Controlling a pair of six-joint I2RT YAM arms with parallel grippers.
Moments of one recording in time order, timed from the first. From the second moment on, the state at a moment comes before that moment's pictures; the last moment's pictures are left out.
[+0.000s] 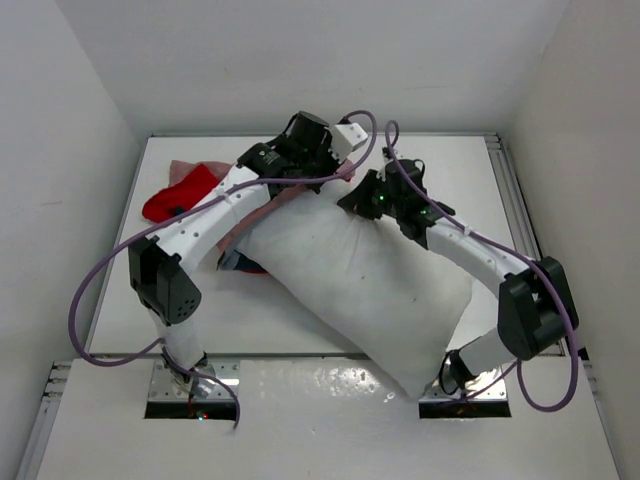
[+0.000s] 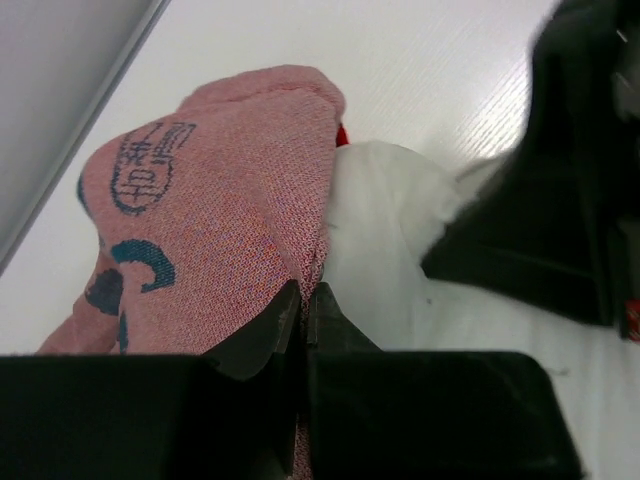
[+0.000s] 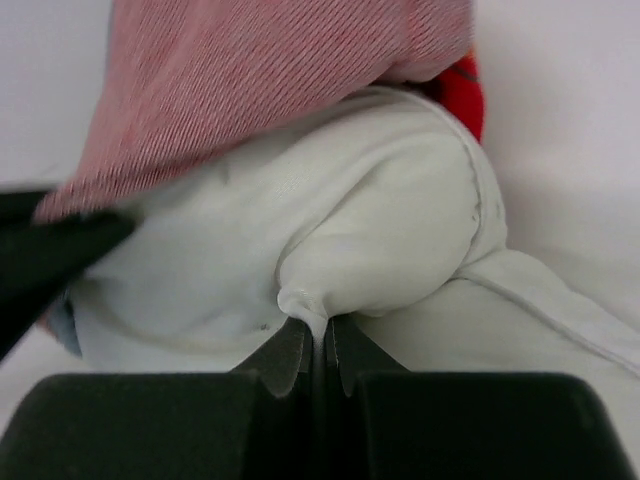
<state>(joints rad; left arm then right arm) -0.66 1.79 1.84 -0.74 -0.01 0.38 0.47 1.50 1.00 0.02 -0.20 0.77</state>
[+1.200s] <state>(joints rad) -0.60 1.82 1.76 -0.73 -0.02 0.34 0.43 1.55 0.94 0.06 -0.08 0.95</state>
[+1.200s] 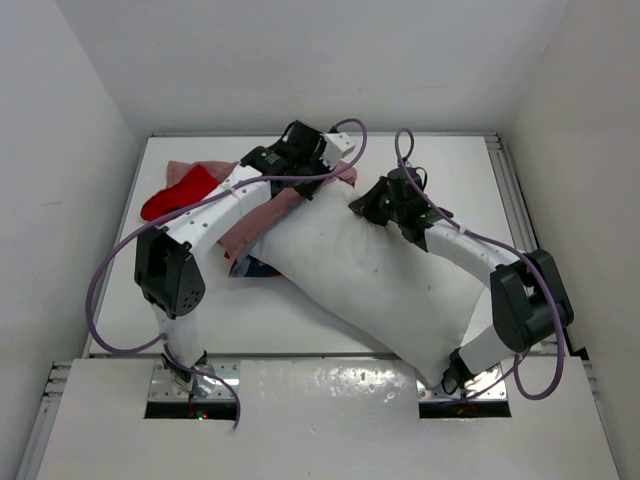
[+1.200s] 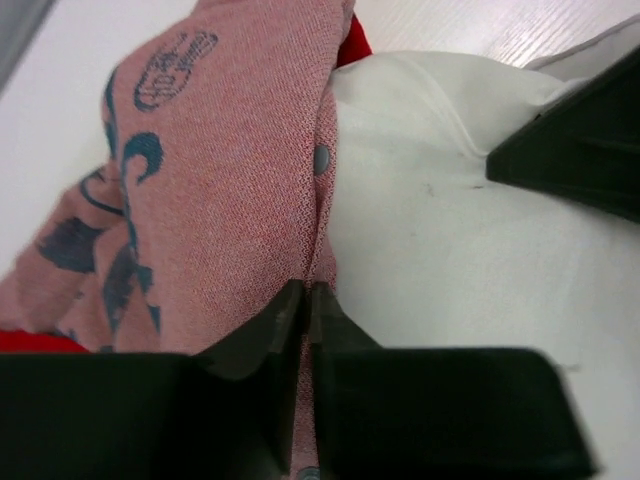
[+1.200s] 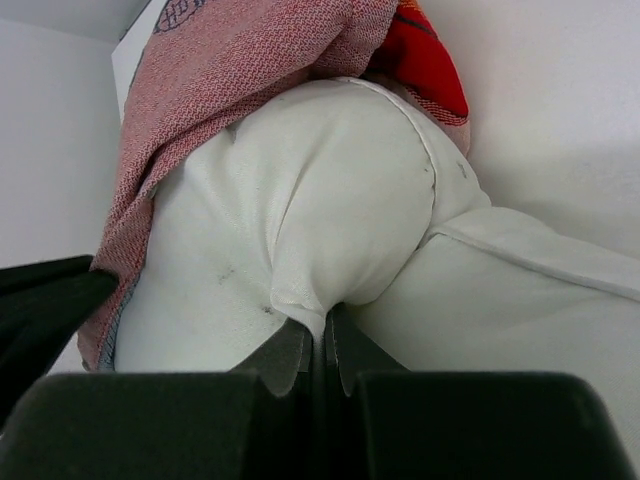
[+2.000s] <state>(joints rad) -0.66 1.76 1.69 -0.80 0.32 0.45 0.39 1.62 1.05 -0.01 -0.02 1.00</state>
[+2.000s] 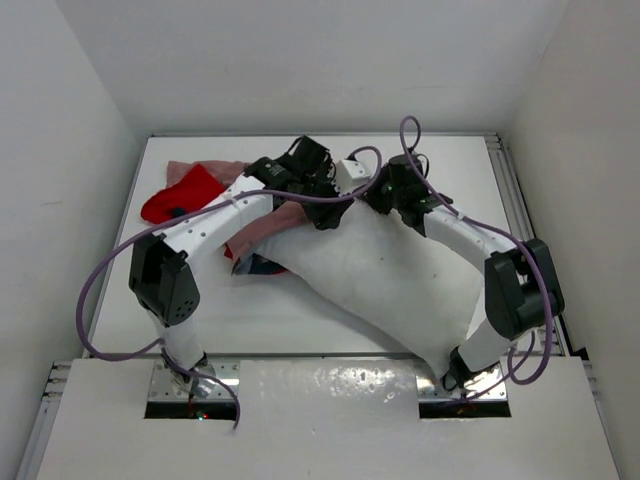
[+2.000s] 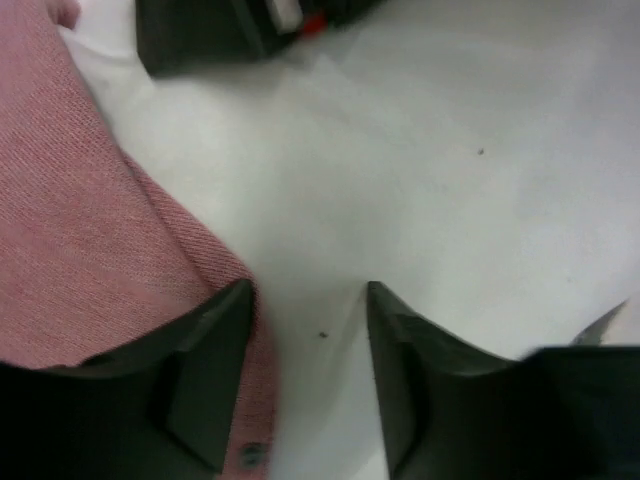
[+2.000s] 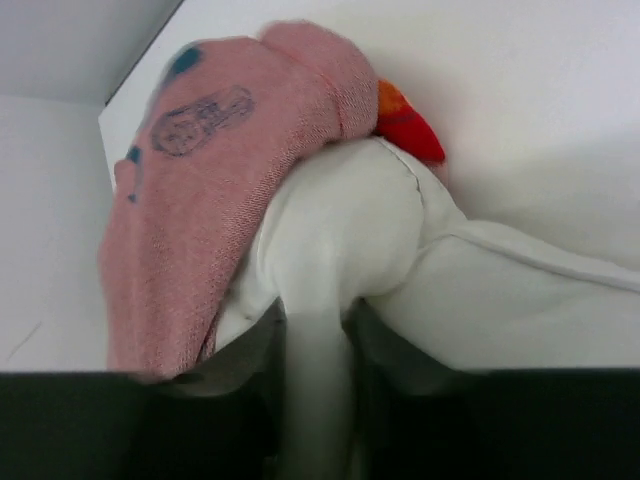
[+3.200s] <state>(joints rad) -0.21 1.31 0.94 -0.70 0.18 0.38 0.96 1.60 1.10 -0.29 0.35 0.03</state>
